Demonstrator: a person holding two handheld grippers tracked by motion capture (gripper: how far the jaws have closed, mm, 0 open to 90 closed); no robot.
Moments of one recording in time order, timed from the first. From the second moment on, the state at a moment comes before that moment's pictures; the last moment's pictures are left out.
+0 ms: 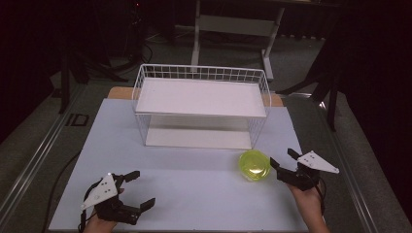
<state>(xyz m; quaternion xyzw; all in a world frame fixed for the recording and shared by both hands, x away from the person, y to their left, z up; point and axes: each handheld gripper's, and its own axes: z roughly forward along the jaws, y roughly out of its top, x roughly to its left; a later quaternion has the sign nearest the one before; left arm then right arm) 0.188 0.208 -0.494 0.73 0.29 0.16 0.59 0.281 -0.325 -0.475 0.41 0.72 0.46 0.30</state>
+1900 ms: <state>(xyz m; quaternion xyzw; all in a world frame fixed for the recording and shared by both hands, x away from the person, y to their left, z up) 0.188 0.207 -0.494 0.73 0.29 0.16 0.59 0.311 -0.281 -0.525 0.42 0.80 0.38 0.19</state>
